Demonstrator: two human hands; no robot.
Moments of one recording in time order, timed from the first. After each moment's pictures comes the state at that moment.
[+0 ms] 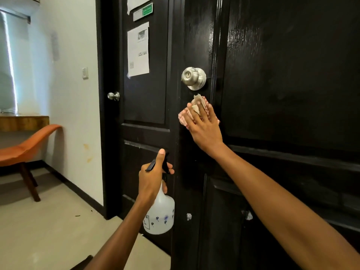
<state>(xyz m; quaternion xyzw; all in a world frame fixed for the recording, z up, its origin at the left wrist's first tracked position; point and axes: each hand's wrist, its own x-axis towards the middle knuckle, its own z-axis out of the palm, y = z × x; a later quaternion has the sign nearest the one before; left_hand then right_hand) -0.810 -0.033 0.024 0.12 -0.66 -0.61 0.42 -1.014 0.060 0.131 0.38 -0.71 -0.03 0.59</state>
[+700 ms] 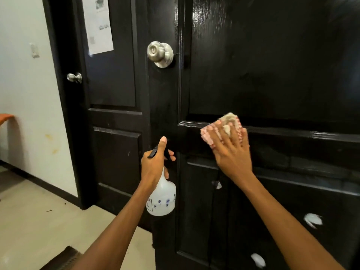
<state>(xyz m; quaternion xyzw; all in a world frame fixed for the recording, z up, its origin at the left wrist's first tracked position) -0.842 0.023 0.007 0.07 -0.67 -0.65 0.34 -0.999 0.237 -0.001 0.27 -0.76 0.03 0.59</state>
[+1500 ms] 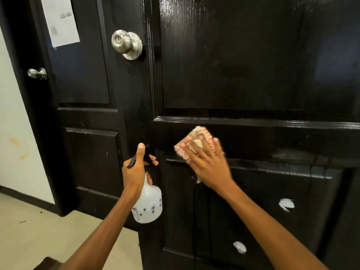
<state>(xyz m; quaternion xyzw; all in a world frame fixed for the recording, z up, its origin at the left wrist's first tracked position) -0.857 0.043 -0.020 0.08 -0.65 -0.67 0.35 -1.004 0.252 -0.056 0.33 -0.76 0.01 0.56</state>
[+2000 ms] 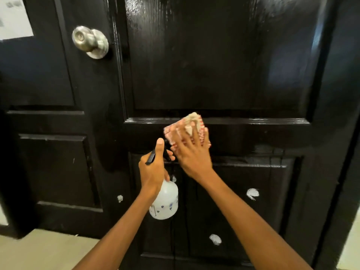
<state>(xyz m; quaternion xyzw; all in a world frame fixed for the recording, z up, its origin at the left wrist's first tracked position) -0.879 0.142 -0.016 -0.01 -0.65 -0.69 0.31 -0.992 0.272 -0.030 0.24 -0.80 0.01 0.55</state>
